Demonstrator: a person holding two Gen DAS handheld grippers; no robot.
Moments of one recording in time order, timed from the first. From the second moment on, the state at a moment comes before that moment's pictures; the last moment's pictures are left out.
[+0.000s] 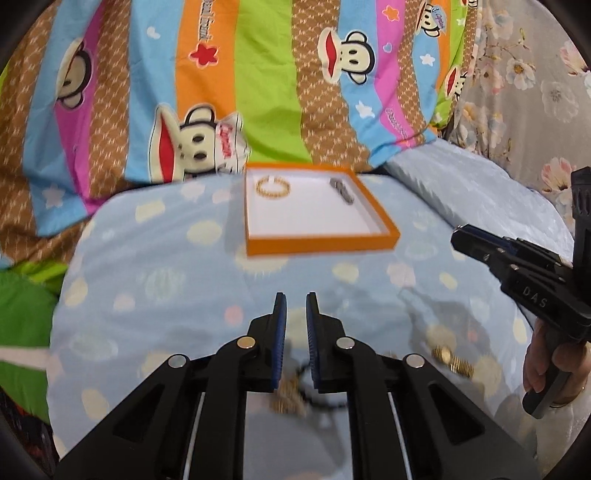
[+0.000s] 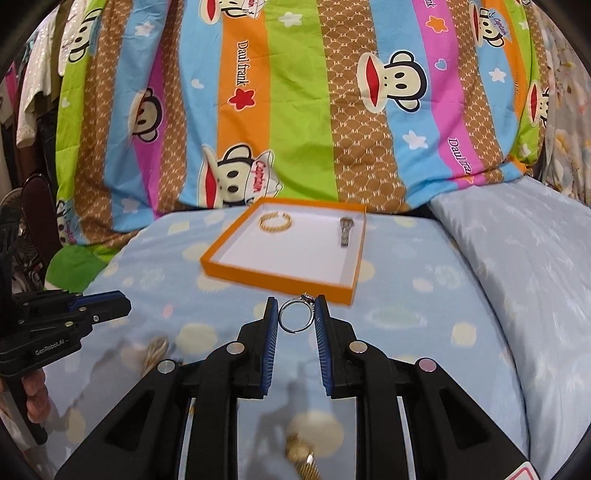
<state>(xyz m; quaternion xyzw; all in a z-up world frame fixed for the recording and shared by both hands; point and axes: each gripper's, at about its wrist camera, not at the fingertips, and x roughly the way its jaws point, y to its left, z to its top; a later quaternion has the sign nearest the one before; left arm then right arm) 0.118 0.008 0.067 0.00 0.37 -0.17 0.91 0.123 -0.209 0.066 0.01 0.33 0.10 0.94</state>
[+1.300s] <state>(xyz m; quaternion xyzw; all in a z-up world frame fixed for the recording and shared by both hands) 0.115 0.022 -0.012 -0.03 0.50 -0.12 0.86 0.184 -0.206 0.053 0.00 0.34 0.10 0.94</state>
